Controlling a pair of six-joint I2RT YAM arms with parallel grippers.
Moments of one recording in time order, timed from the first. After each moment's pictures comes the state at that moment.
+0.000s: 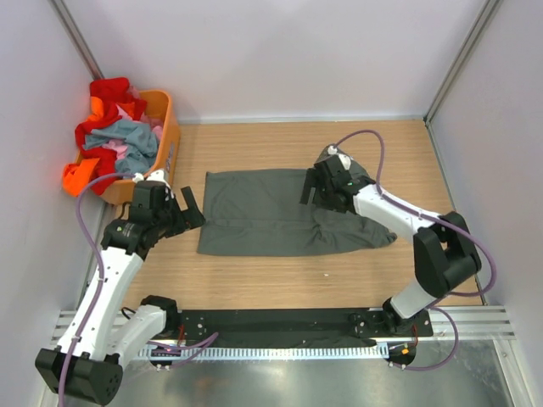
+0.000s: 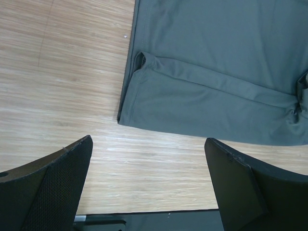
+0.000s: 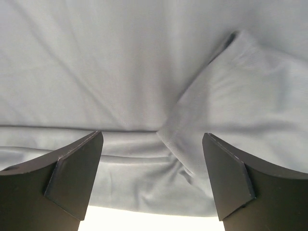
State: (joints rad) left arm -0.20 0.88 0.92 -0.85 -0.03 -0.47; right arm 0.53 1.61 1.08 -0.41 0.18 0.67
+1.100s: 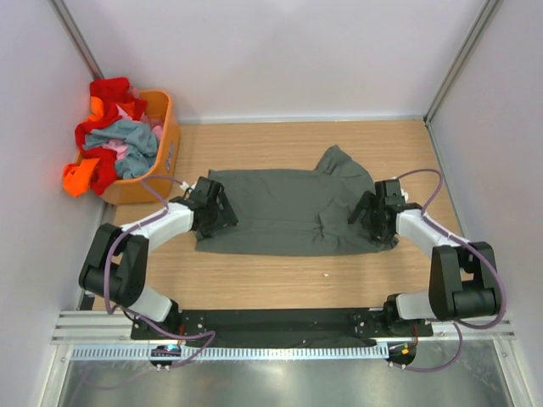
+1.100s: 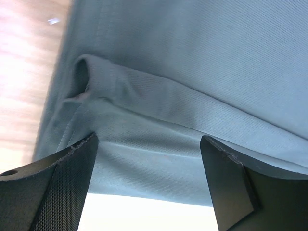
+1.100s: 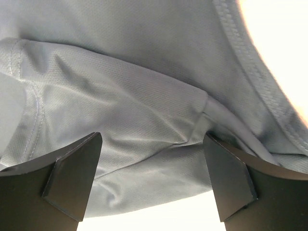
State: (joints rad) left arm -0.38 1.54 0.83 -0.40 -0.09 -0.78; right arm 0.08 1.39 0.69 -0.38 0.02 0.66
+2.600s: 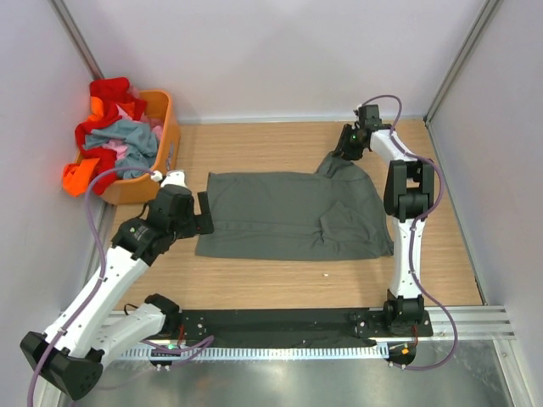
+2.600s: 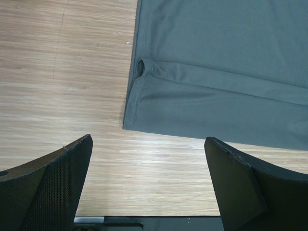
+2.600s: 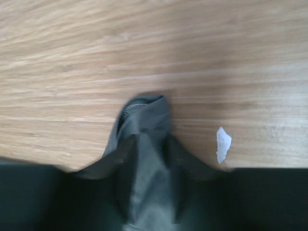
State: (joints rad) left arm -0.48 0.90 0.94 -0.87 -0.31 -0.49; right arm 0.06 2.41 2.01 -0.54 -0.24 0.37
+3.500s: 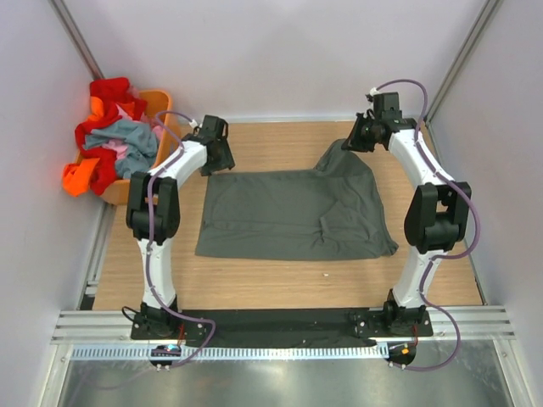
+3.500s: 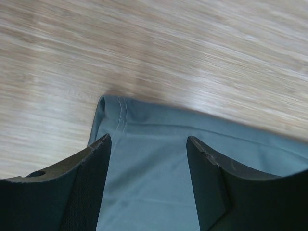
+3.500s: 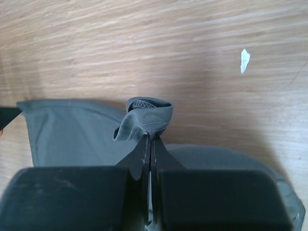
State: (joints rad) left arm -0.26 2.07 1.67 -0.58 -0.19 -0.53; right arm 0.08 1.93 1.72 -0.59 -0.26 0.38
